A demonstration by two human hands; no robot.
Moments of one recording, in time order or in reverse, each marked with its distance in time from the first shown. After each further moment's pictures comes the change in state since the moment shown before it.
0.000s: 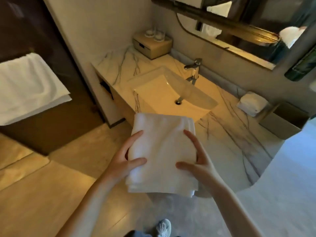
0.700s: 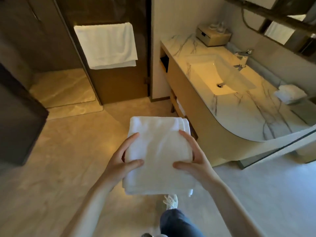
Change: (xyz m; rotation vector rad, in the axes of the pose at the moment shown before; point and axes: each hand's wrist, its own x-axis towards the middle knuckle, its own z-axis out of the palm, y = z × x) left_hand -0.421 -0.098 0.064 -0.064 0.420 0.041; right_hand -0.305 0.055 0.098 -0.156 -0.442 0.006
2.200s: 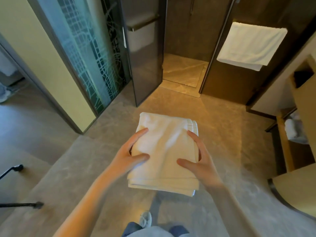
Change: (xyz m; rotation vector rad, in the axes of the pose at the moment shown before) left_hand -0.504 -0.081 -0.239 0.133 0.580 -0.053; right_hand -0.229 0.043 0.434 -0.094 -0.455 -0.050
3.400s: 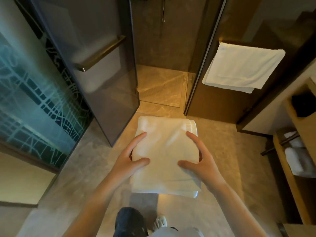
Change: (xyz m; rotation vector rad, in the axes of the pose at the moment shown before) left_hand 0.572 0.015 -0.063 -0.134 -0.123 -0.040; right_hand 0.527 -0.070 -0.093 -0.135 0.141 0.056
